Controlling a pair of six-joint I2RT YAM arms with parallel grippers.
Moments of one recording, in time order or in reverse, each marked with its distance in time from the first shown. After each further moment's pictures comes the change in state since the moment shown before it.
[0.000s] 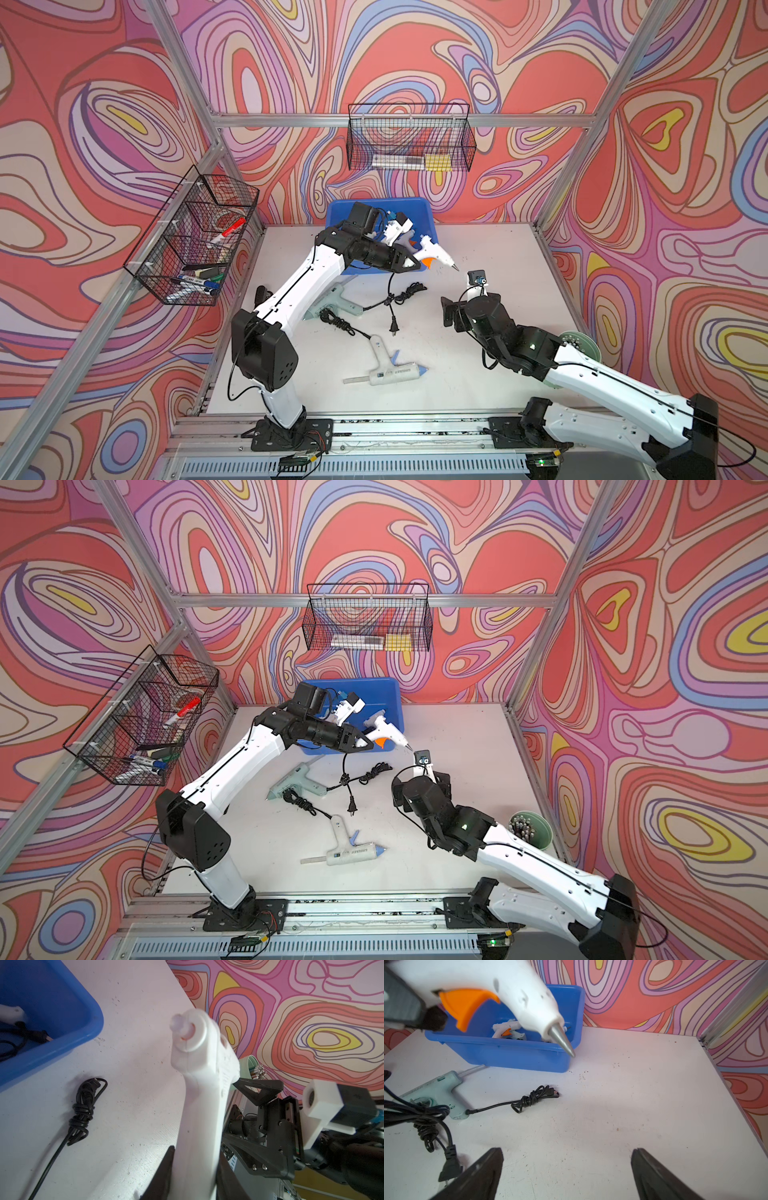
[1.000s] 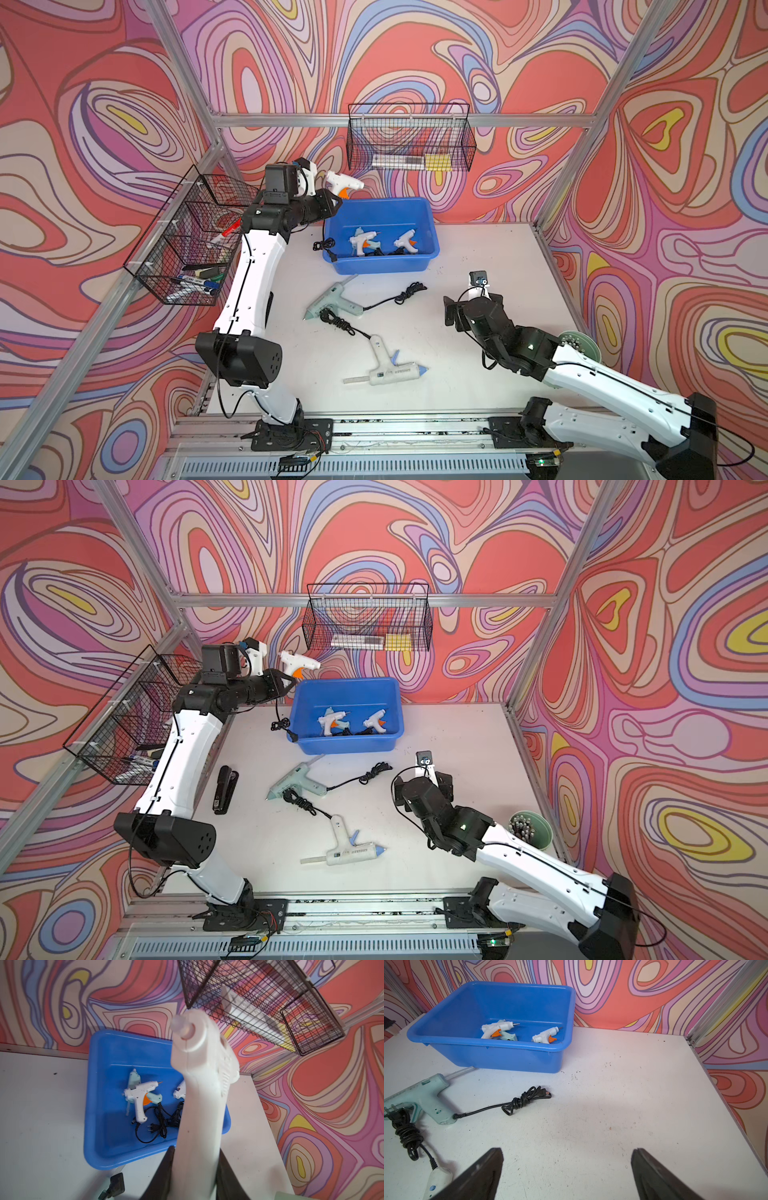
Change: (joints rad) left arm 0.394 -0.027 0.269 -0.021 -0.401 -0.180; right arm 0.000 0.019 -0.006 0.001 0.036 0.006
